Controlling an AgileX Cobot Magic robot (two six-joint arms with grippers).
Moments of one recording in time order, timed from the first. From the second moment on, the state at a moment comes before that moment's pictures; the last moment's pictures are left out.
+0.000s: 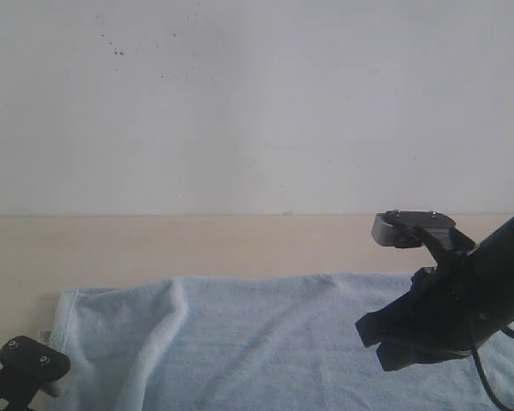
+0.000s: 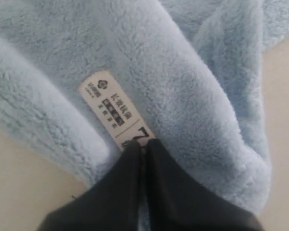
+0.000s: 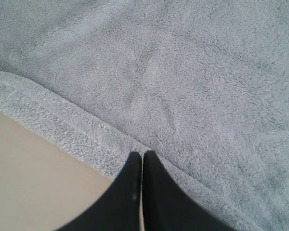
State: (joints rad) left arm -0.37 1.56 -0.40 1.75 -0.19 -1.68; right arm 0.31 1.55 -0.88 0.57 0.67 -0.49
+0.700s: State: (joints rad) left arm -0.37 1.38 -0.35 1.62 0.13 -1.78; right arm 0.31 1.55 -0.88 0.44 0.57 -0.48
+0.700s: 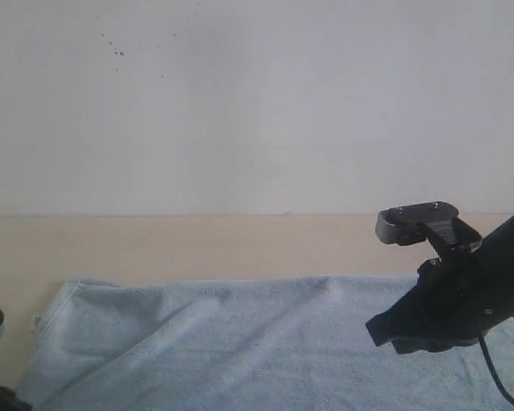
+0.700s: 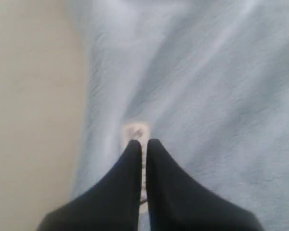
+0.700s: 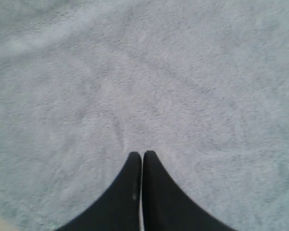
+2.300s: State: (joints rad) left arm -0.37 1.88 -0.84 1.38 -1.21 -1.27; right arm -0.23 1.77 -0.88 0.23 0.83 -0.14
